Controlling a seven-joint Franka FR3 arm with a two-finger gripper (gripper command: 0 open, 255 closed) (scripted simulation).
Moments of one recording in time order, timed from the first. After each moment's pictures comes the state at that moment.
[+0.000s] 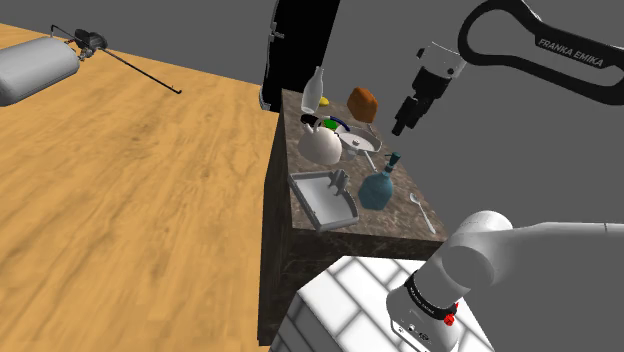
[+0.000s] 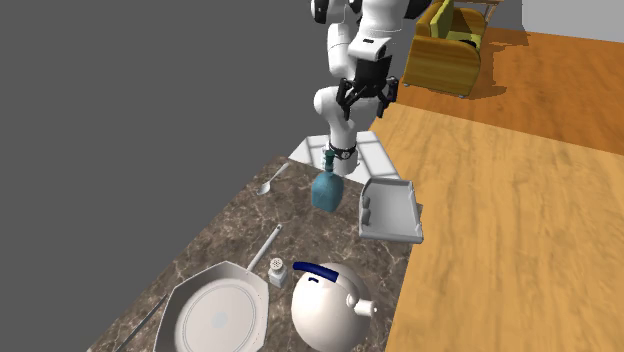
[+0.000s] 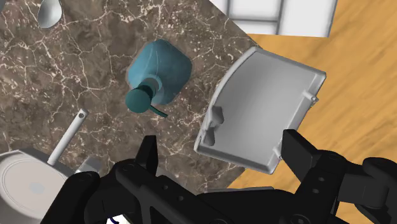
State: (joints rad) arm -0.01 -0.80 -0.06 -2.33 -0.10 1.58 -0.13
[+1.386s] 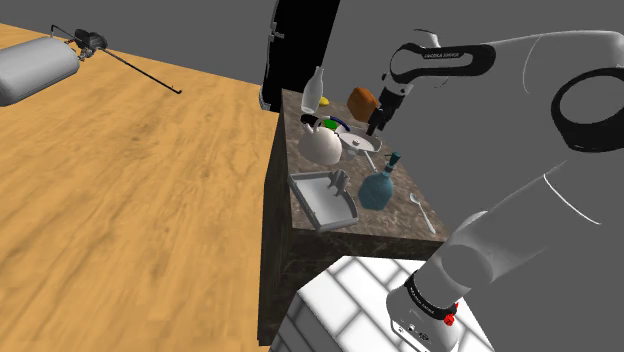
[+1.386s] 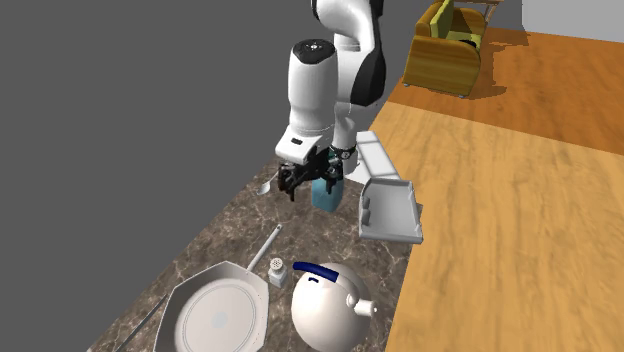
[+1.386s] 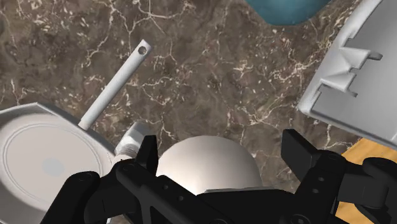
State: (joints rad) arm -0.03 -0.21 -0.37 -2.13 -0.09 1.97 -0.48
